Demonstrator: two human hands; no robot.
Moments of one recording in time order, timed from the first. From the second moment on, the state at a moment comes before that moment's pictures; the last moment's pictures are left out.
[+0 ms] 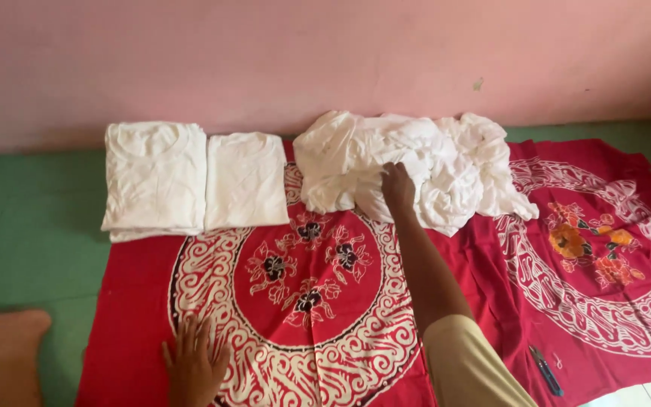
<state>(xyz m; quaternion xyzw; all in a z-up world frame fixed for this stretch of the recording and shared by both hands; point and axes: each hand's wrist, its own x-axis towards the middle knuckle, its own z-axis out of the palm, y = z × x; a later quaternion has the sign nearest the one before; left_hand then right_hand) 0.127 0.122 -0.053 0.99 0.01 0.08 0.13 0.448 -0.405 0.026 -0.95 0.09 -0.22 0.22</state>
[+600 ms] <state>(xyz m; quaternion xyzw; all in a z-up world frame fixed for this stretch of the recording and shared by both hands) 0.114 0.118 -0.024 0.98 -0.01 0.10 0.15 0.292 -0.400 0.018 -0.95 0.00 -0.15 0.27</state>
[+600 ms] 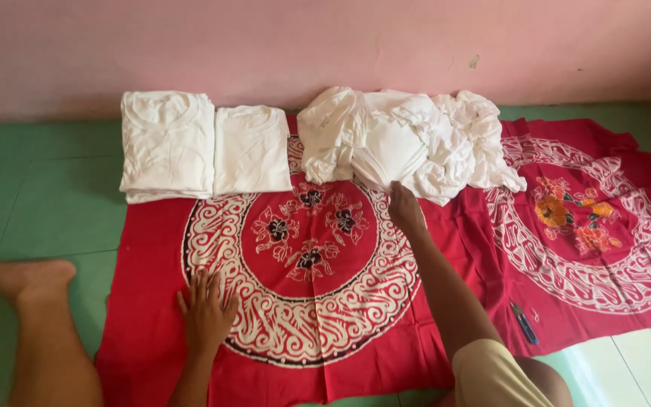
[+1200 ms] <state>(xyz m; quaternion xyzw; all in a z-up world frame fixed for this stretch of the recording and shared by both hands) 0.120 0.126 -0.049 0.99 -0.01 0.02 0.13 0.146 -0.421 0.061 -0.91 0.08 -0.09 0.39</state>
